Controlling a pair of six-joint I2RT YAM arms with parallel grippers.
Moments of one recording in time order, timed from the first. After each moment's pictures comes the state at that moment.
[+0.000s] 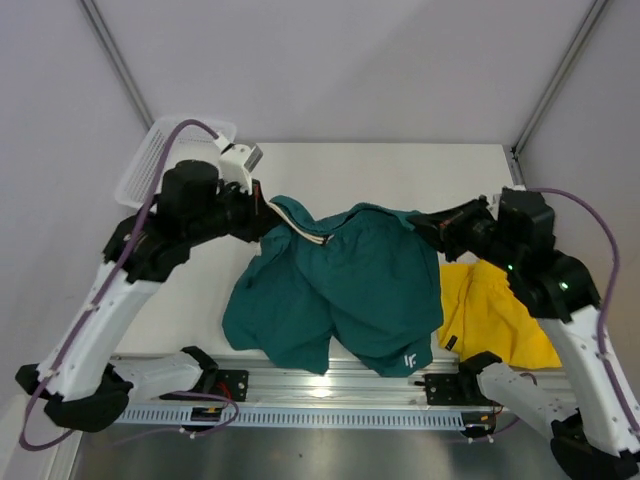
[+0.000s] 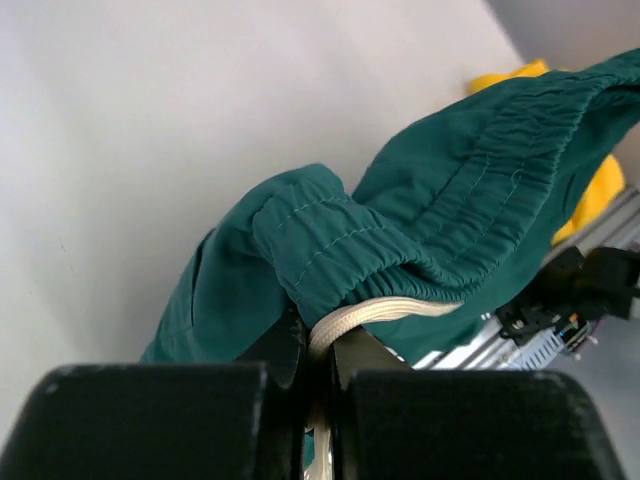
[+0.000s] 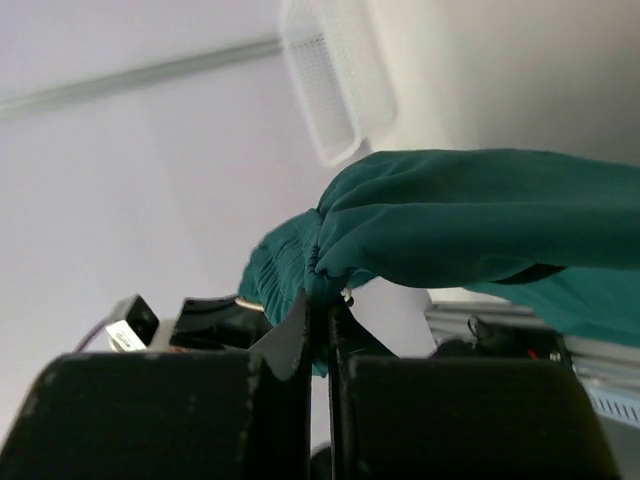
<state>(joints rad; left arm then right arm) -0.67 1.08 1.60 -0.97 0.07 -0.28 0.46 0.87 1.37 -0.86 -0.18 1.49</state>
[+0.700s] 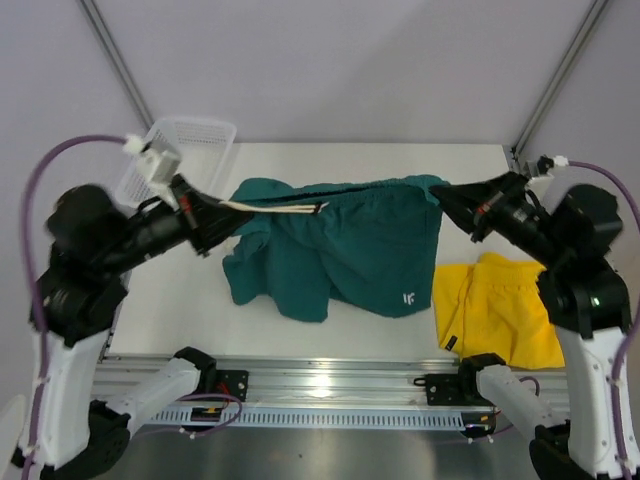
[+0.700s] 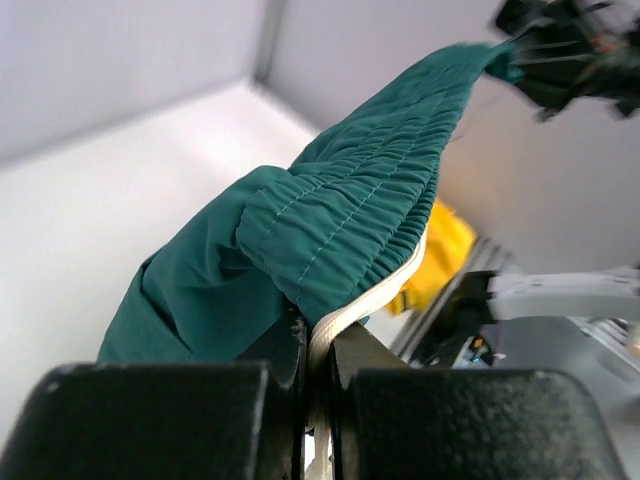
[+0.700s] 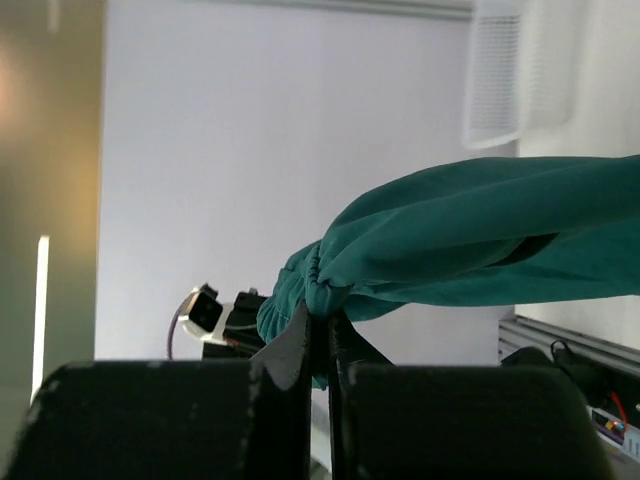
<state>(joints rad) -0.40 0.92 1.61 -0.81 0.51 -0.27 0.18 0.89 1.46 -0.65 -0.53 1.45</state>
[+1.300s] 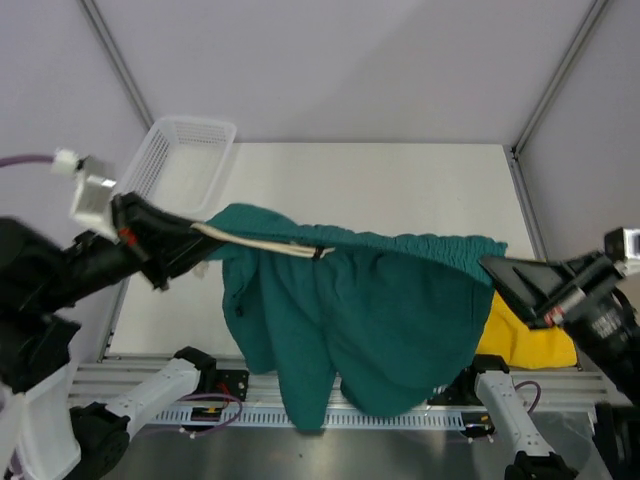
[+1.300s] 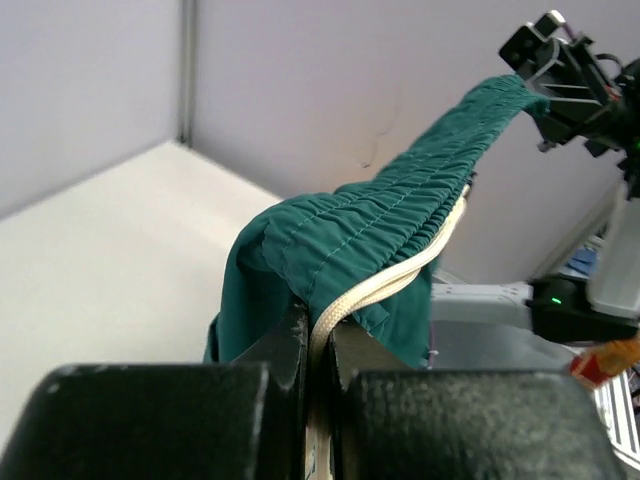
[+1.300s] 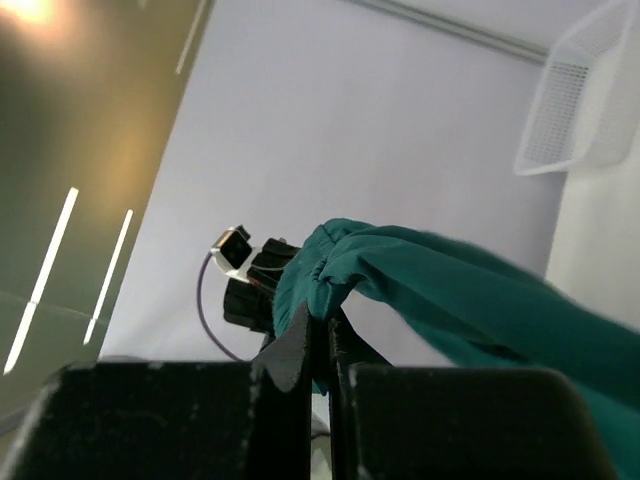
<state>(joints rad) -0.40 0.87 1.89 -0.90 0.68 -0.34 -0.02 0.68 1.87 -0.95 -0.68 1.44</state>
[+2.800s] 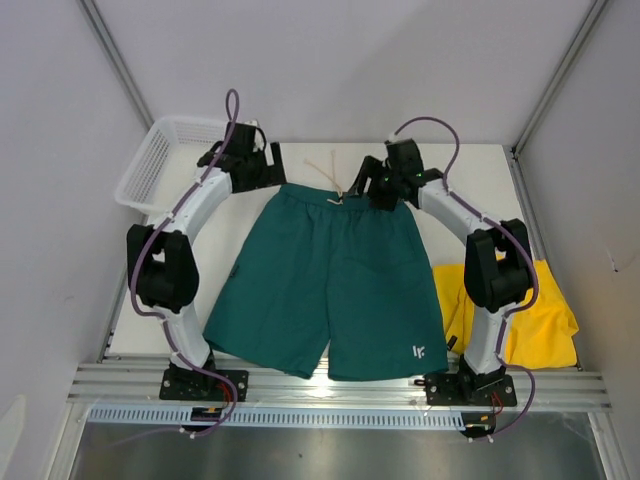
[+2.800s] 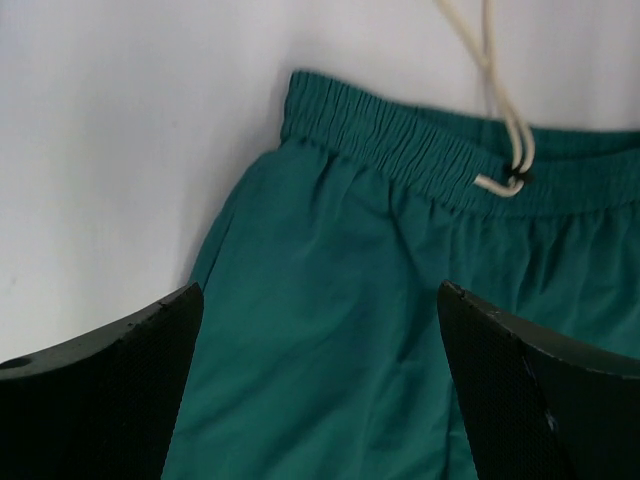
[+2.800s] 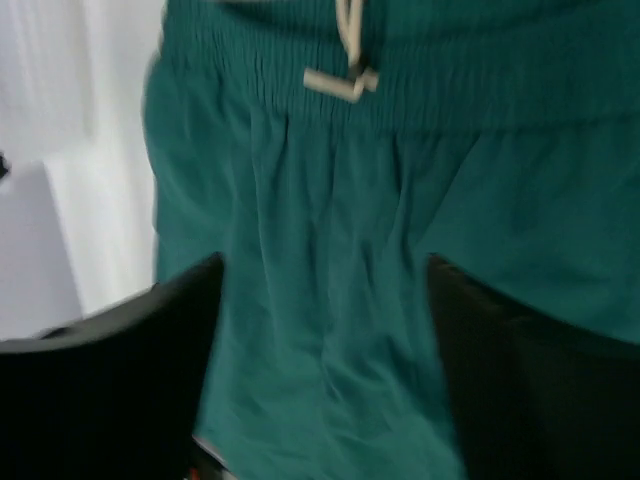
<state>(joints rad) -0.24 1.85 1.67 -0.58 -0.01 -0.36 0.33 1.95 1.59 -0.37 -0.26 0.67</state>
